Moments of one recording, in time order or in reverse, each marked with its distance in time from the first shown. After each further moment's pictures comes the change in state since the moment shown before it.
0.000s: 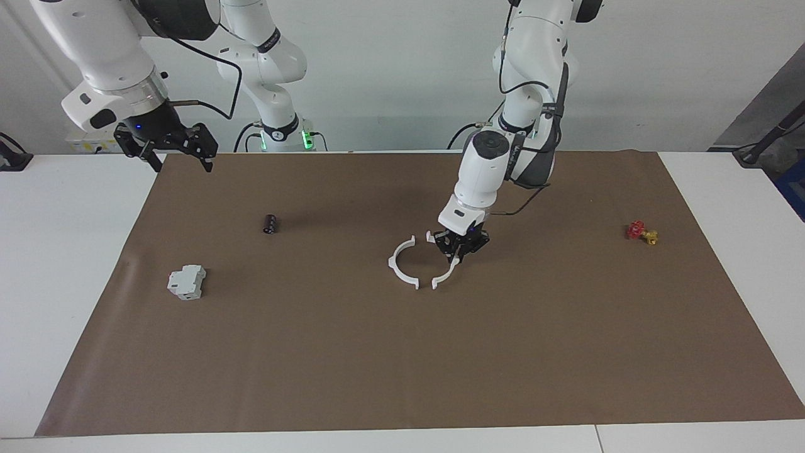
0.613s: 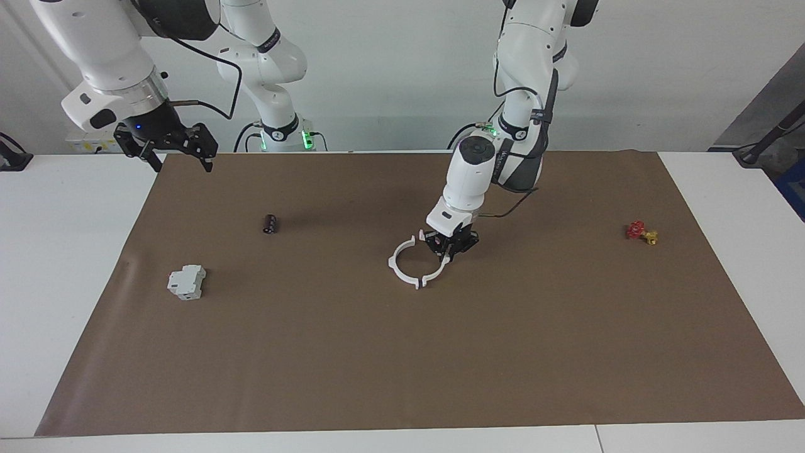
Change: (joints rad) left arm -0.025 0.011 0.001 -0.016 0.000 0.008 -0.001; right arm 0.000 0.000 0.000 0.000 0.000 0.000 0.000
